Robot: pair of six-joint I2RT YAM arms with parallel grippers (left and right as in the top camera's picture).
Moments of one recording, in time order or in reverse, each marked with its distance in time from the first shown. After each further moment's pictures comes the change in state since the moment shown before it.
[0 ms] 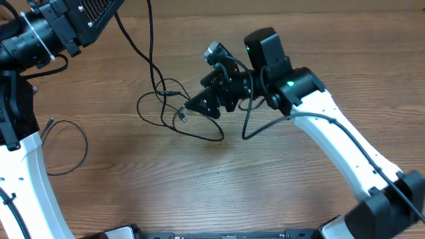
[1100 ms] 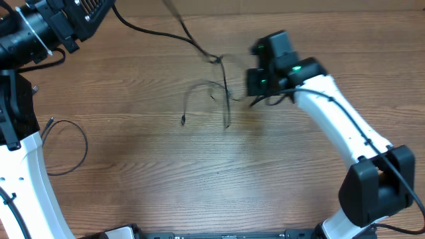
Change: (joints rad) left arm 0.000 0.000 0.000 0.139 -0.019 -0.035; right arm -0.177 0.109 -0.018 -0.253 0.688 0.362
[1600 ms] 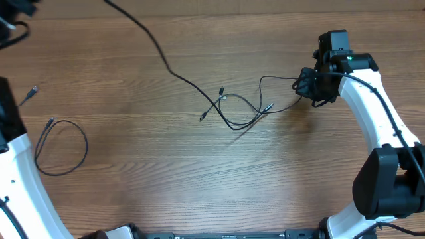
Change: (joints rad) left arm 0.119 -0.004 0.002 0.315 -0.302 -0.285; right arm -0.290 0.003 -0.029 -0.151 0.061 0.059
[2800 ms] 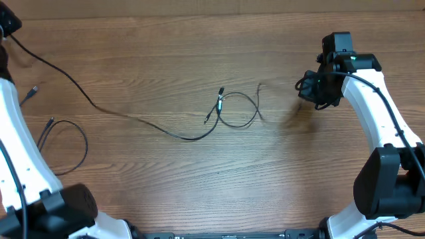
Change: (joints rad) left arm 0.105 0.300 0.009 -0.570 -0.912 0.757; right arm -0.018 0.000 0.000 -0.055 0.000 0.001
